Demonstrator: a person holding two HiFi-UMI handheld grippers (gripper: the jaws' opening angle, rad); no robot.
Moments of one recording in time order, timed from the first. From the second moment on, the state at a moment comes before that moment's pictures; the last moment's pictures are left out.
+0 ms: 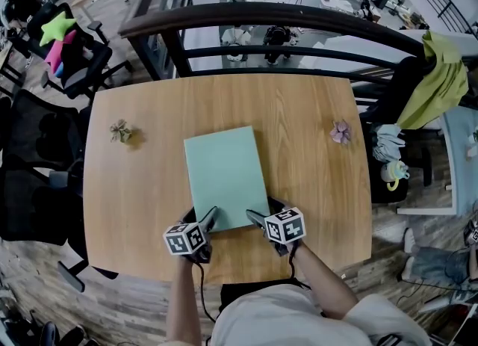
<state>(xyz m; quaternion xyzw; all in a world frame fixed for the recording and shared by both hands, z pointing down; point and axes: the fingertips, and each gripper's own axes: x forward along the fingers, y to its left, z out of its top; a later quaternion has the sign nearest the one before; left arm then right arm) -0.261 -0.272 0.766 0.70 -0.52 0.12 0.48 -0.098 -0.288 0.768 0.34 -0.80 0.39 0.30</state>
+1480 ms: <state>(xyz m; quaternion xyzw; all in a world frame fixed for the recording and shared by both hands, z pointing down) -0.273 -0.224 0.750 0.68 -0.58 0.15 0.42 -0.087 -0.256 0.752 0.36 -0.81 0.36 0.29</state>
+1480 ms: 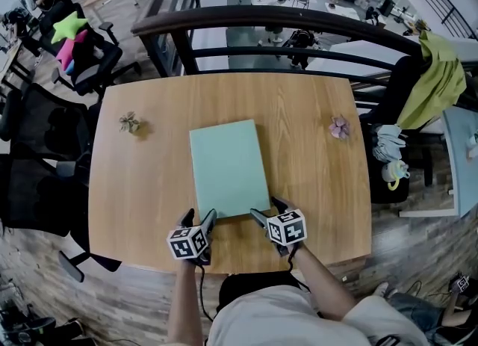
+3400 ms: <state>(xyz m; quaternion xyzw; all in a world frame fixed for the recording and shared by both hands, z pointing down) -0.208 -0.107 0.697 0.71 -0.60 0.18 0.33 -0.086 -0.119 0.715 0.37 -0.83 0.30 0.29</state>
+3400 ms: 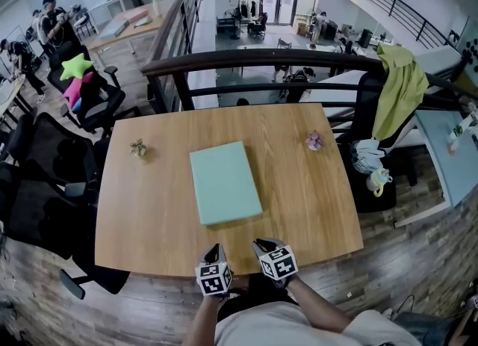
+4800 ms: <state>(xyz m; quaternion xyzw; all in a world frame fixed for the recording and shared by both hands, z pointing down) -0.227 -0.160 0.546 0.73 -0.66 0.06 0.17 -0.112 -0.178 0.568 0.41 -0.89 0.08 0.18</state>
